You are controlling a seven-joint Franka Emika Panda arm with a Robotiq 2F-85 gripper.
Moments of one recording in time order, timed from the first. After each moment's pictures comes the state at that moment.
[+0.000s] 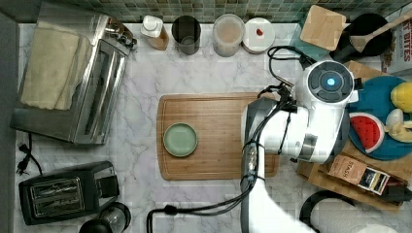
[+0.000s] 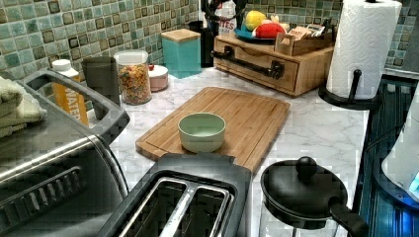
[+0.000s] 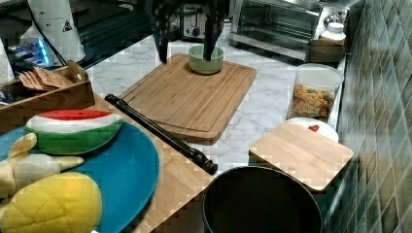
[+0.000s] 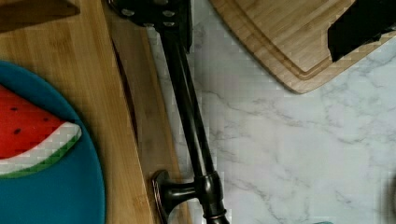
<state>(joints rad) -0.13 0.21 -0.19 -1.93 -0.15 0.60 -0.42</state>
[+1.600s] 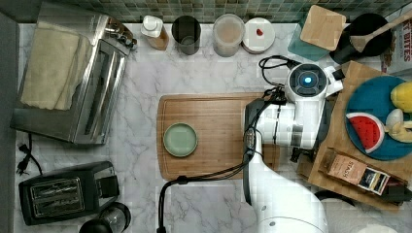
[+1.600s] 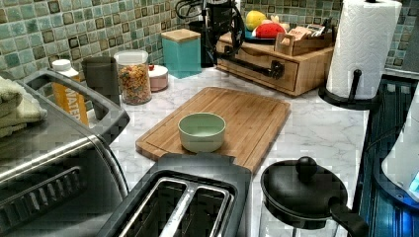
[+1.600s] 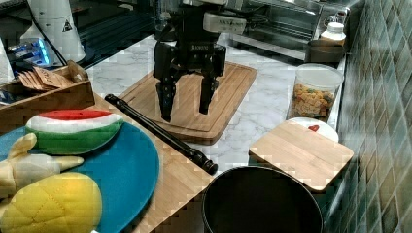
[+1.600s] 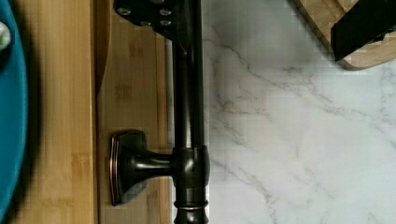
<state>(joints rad) -0.16 0.39 -0.18 -1.94 -0.27 0.80 -0.52</state>
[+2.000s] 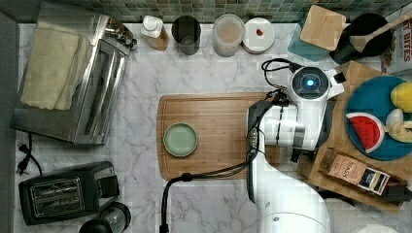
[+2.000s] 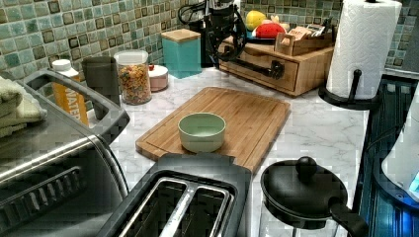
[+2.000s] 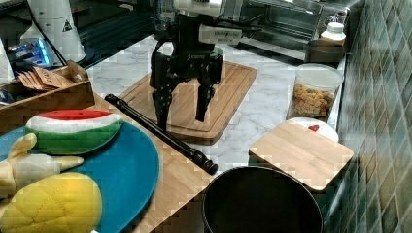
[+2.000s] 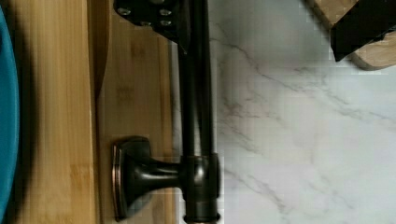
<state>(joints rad) -0.18 0.41 -0.18 -1.95 -0.27 0.82 -0.52</state>
